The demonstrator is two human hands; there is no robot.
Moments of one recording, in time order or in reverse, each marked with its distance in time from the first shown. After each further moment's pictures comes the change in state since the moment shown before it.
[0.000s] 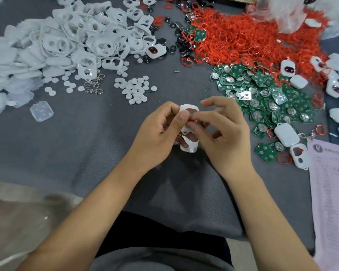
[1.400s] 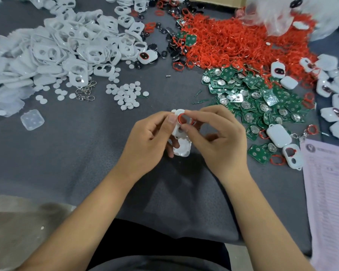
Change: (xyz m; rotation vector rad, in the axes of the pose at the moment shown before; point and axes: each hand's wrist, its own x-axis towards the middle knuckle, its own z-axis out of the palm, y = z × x) left_hand 0.000 -0.006 0.000 0.047 0.012 0.082; right_hand 0.000 -0.002 -0.008 0.102 0.014 0.095
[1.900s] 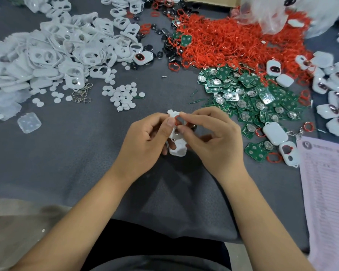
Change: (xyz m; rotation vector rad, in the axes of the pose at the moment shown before) left_hand -0.002 0.003 -0.001 0.147 0.024 0.004; right_hand -0.003 0.003 0.001 0.039 -0.015 0.014
